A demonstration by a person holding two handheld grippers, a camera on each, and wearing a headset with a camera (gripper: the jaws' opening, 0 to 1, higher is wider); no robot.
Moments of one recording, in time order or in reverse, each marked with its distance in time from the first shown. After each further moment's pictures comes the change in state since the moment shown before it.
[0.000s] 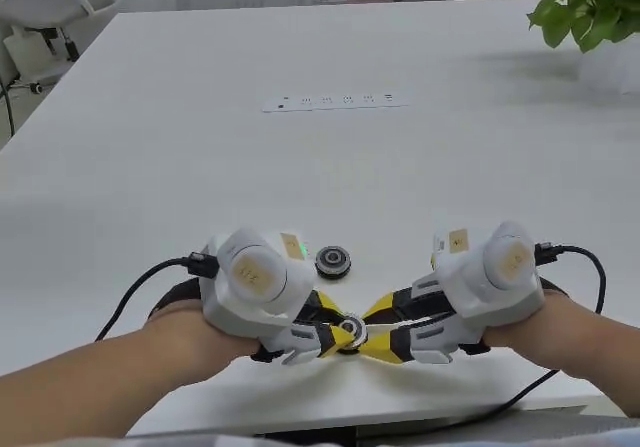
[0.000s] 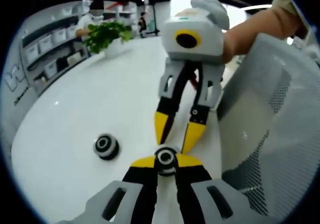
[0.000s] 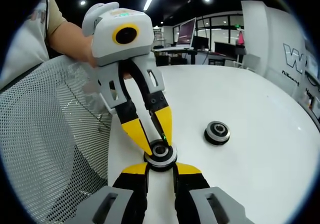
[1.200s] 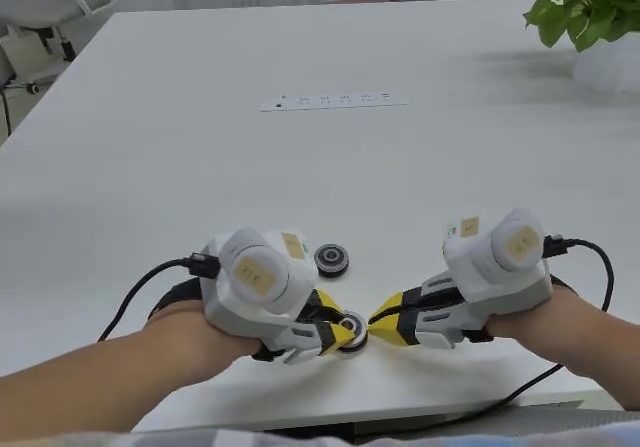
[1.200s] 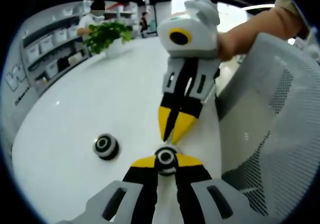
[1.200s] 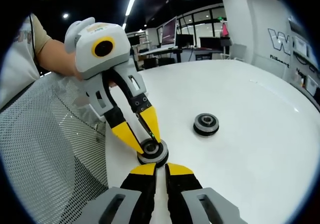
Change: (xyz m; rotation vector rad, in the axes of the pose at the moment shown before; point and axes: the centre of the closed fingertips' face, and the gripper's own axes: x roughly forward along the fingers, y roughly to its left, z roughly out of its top) left arm 0.001 0.000 0.000 -0.002 0.002 0.009; right arm -0.010 -0.009 -0.003 0.130 -0.015 -0.044
